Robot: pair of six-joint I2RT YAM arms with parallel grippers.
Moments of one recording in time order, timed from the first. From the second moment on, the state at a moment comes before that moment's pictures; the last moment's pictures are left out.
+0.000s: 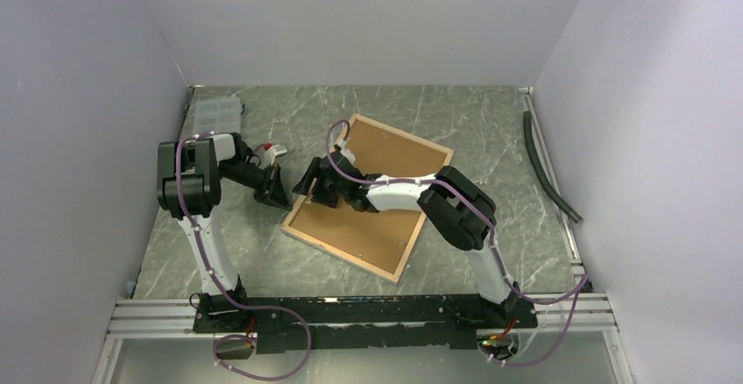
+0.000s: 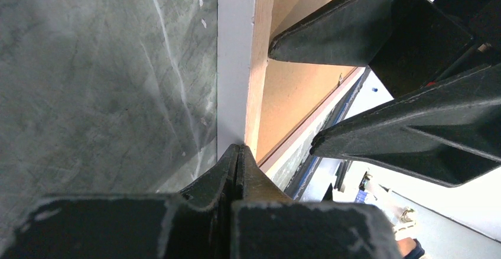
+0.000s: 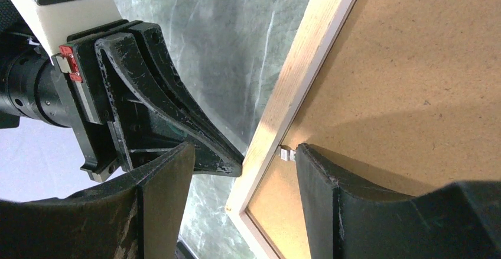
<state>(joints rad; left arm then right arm) 0.10 2.10 1.28 -1.05 0.91 0.51 0.93 2.12 1.33 0.19 -0.01 1.19</state>
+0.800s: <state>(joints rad) 0.10 2.10 1.42 -1.09 0.71 0.54 0.47 1.18 0.78 -0.14 0.06 1.01</state>
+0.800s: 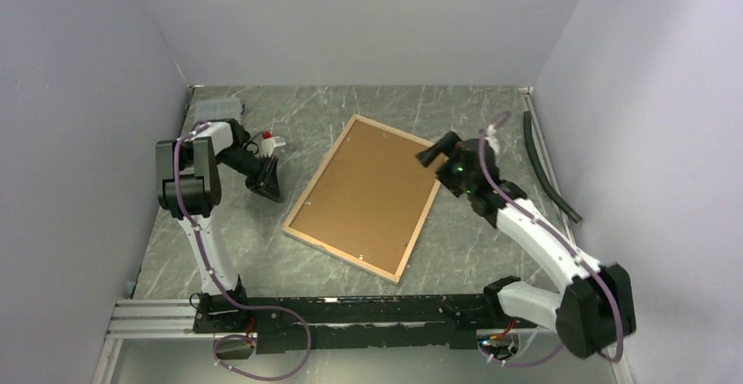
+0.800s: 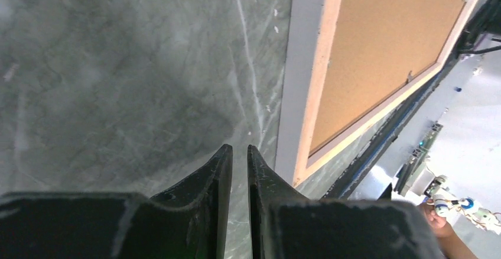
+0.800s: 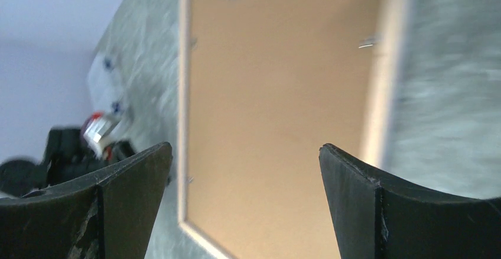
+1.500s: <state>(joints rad) -0.16 1.99 1.19 -1.04 0.65 0.55 0.21 1.52 0.73 -0.10 -0.15 0.90</state>
